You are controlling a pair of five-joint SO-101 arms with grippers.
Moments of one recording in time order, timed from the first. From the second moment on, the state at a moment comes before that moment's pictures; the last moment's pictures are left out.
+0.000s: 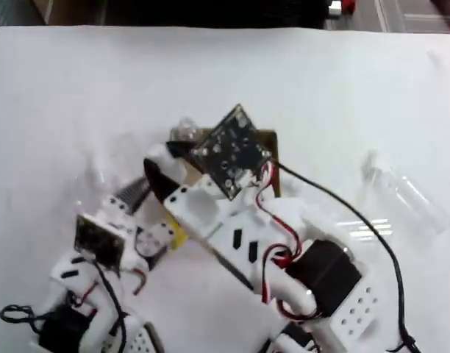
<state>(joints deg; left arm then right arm) 17.9 -104.7 73.2 48.7 -1.5 -49.6 -48.5 14.1 60.7 4.9</state>
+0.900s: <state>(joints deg) 8.8 -104.0 76.0 47.2 -0.5 -41.8 -46.7 11.8 60.6 7.3</state>
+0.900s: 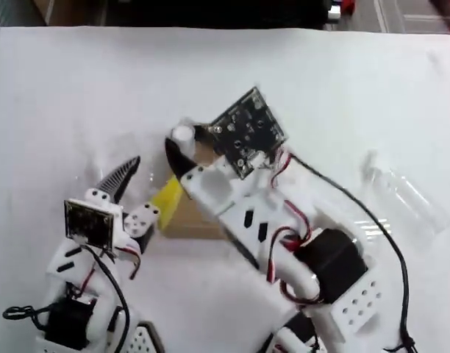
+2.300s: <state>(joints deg) -14.3 -104.0 83.1 37.5 8.1 -35.3 10.3 -52.8 81.4 10.6</state>
